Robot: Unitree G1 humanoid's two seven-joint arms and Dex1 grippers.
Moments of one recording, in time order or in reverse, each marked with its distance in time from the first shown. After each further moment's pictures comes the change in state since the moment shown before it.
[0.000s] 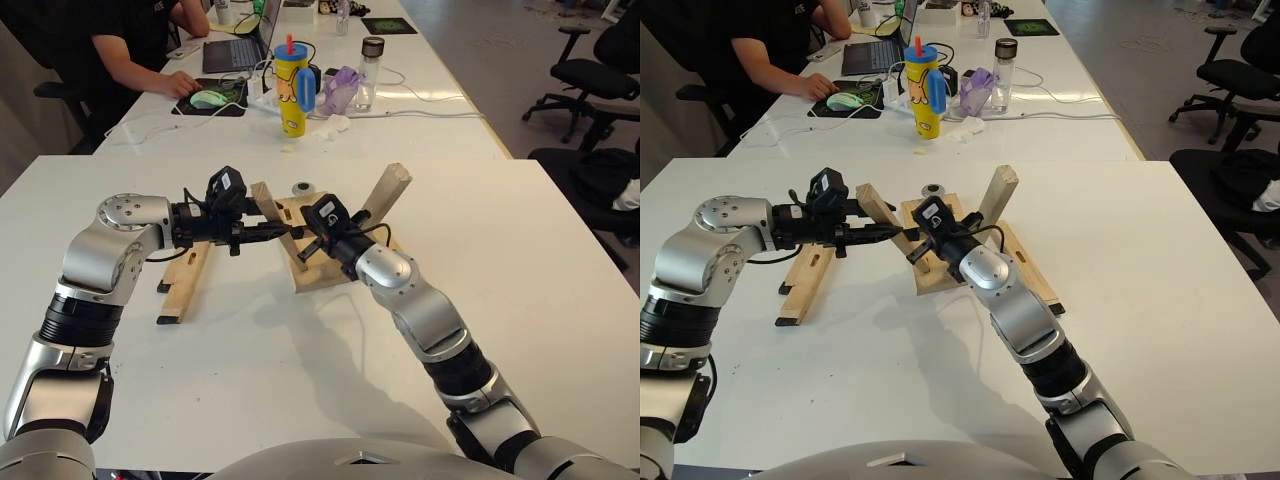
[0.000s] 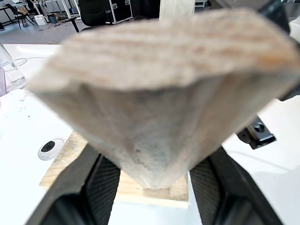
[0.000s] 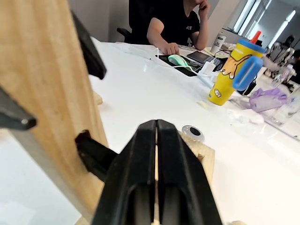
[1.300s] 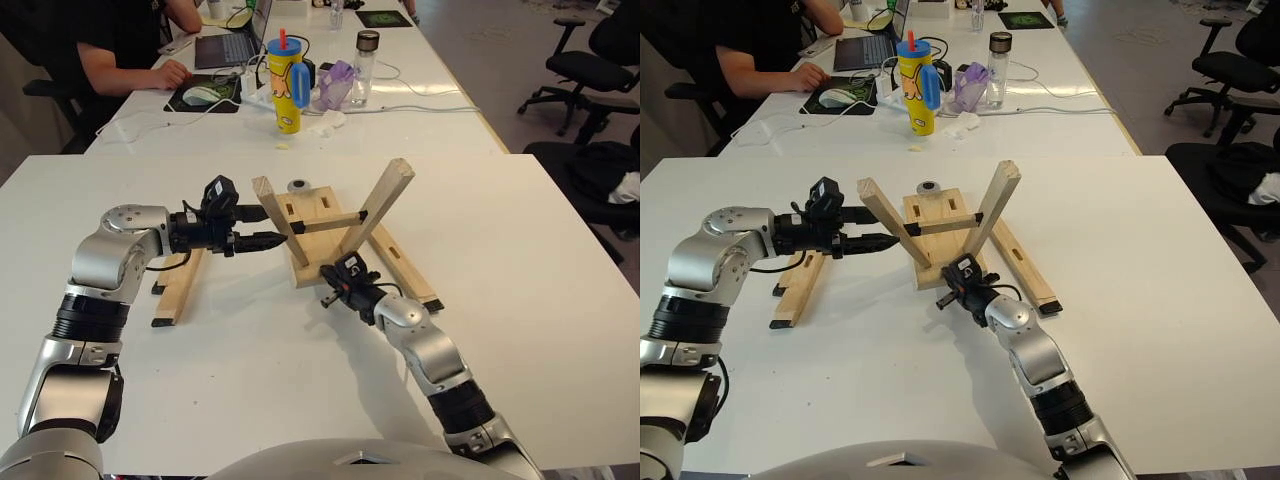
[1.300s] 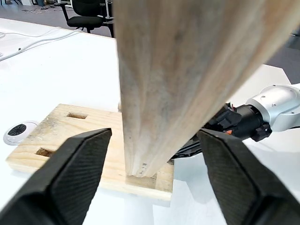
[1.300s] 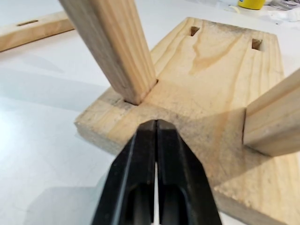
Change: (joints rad) left arm 0.000 -0.059 0.066 0.148 -0.009 0.009 -0.103; right arm 0.253 0.031 -0.104 0.207 0.038 -0.167 0.115
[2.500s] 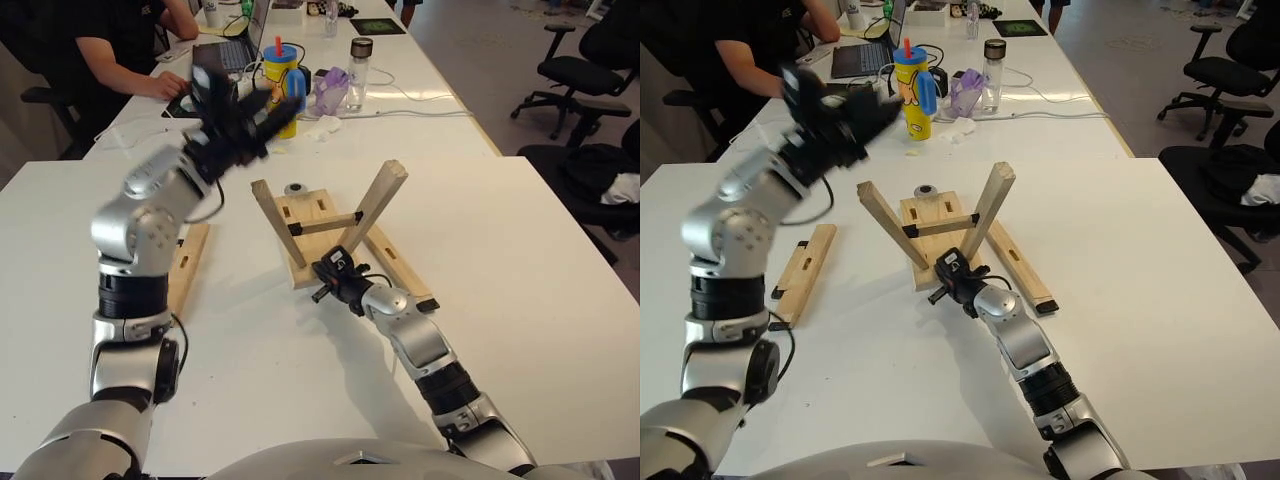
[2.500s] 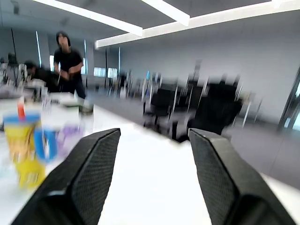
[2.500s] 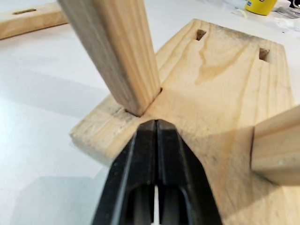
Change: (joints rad) left arm -0.258 -0.284 0.269 -0.180 -0.321 0.036 0.698; right arm -0.085 0.023 0.023 0.122 -0.041 -0.032 0.032
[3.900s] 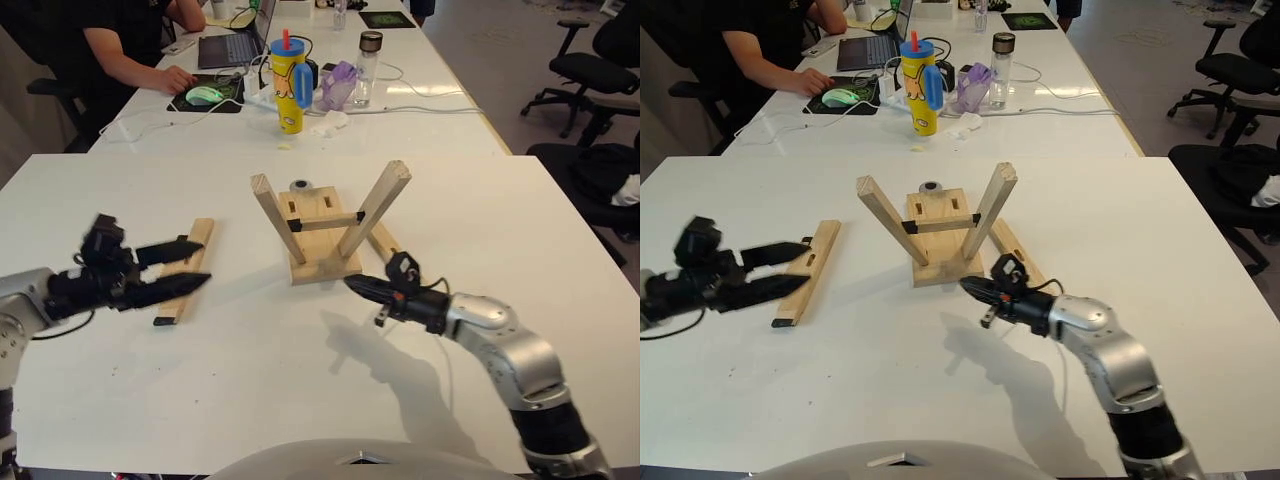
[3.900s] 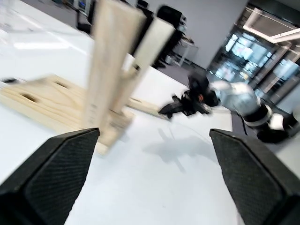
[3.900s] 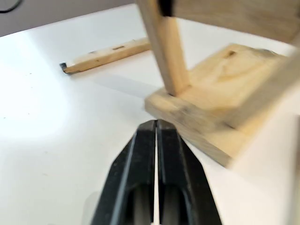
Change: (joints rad) left arm 0.811 0.487 0.136 -0.191 -0.115 0.211 -0.773; right arm 0.189 -0.401 -0.329 -0.443 0.436 0.171 0.396
